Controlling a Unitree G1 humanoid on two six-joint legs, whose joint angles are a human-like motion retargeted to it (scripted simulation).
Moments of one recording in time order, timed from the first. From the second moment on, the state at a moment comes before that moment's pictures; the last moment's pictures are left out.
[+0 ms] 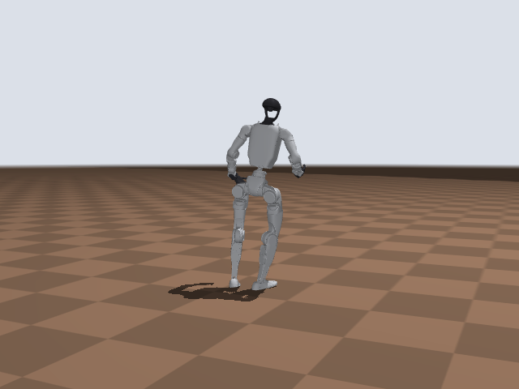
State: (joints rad) left arm 0.19 0.41 -0.13 0.64 -0.58 -0.04 -0.74; right arm 0.21 -0.61 0.36 0.08 1.08 -0.44 0.21; waist -0.02 0.01 -0.22; left_leg -0.37 0.02 0.34 0.22 -0.01 -0.15; right_leg -0.51 -0.13 -0.50 0.28 -0.29 -0.07
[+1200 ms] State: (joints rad) left arm 0.10 0.12 0.02 1.35 0.44 0.00 -0.21; right arm 0.05 -0.09 0.12 1.37 -0.01 -0.13 -0.12; waist 0.05 -0.01 -0.34; left_leg -0.28 -0.05 0.26 0.01 0.00 0.01; right_leg -0.47 0.04 -0.12 0.39 -0.12 0.26
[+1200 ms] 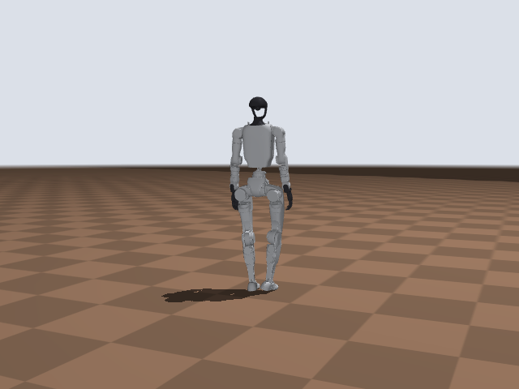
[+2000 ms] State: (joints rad) left arm 0.03 0.12 -0.02 1.56 0.25 0.00 0.13; right arm 0.00 -0.26 0.16 1.22 -0.03 0.08 0.25; waist -0.07 0.04 -0.43; left_leg -0.40 -0.16 0.52 0.44 0.03 -0.26; right_leg -0.67 -0.06 -0.21 0.16 -0.06 -0.07
